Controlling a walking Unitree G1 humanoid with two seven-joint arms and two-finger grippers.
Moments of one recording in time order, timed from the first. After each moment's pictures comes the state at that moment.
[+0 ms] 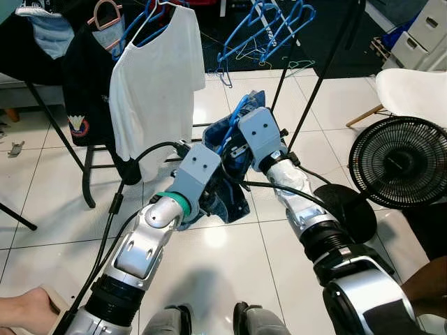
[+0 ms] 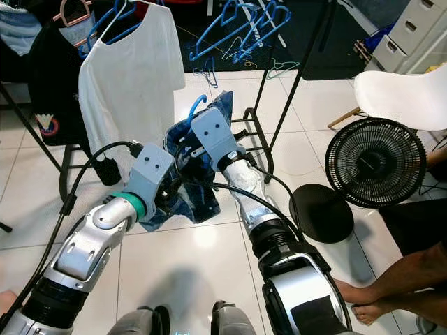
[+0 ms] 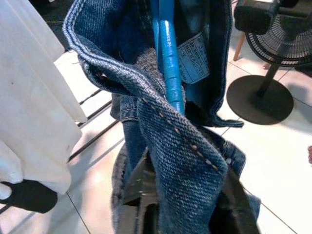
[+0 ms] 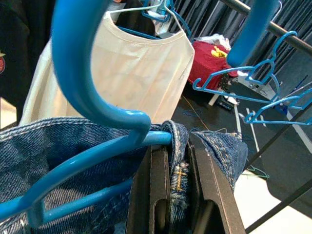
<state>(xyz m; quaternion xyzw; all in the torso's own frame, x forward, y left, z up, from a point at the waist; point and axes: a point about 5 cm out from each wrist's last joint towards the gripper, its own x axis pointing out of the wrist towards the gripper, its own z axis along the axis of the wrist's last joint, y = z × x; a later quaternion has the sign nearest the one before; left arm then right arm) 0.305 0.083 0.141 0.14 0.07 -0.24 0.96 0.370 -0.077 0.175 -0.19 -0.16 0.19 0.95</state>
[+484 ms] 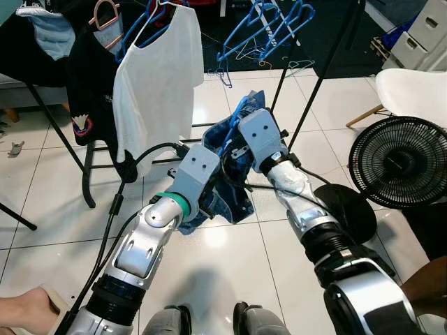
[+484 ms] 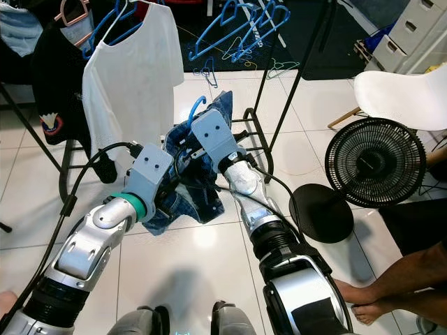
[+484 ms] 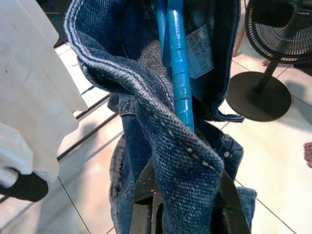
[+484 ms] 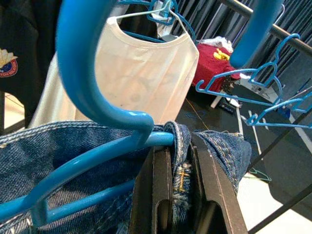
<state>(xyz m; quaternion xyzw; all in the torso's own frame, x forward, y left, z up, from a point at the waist) 0.306 0.084 0.138 0.13 0.08 -0.23 0.96 0.367 -0.078 0.173 -0.19 -0.16 0.19 0.95</state>
